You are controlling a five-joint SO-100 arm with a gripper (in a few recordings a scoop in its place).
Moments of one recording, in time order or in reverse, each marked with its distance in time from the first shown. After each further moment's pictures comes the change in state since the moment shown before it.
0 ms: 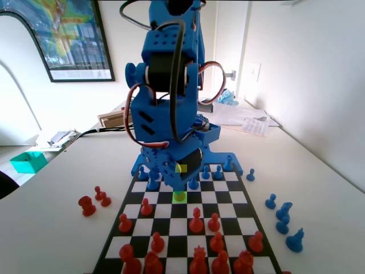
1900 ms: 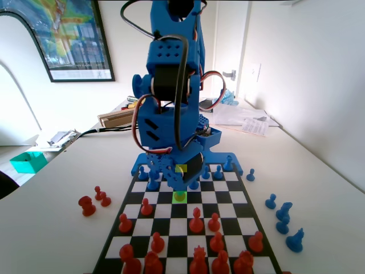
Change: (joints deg) arm -0.6 -1.0 4.3 -4.5 1.6
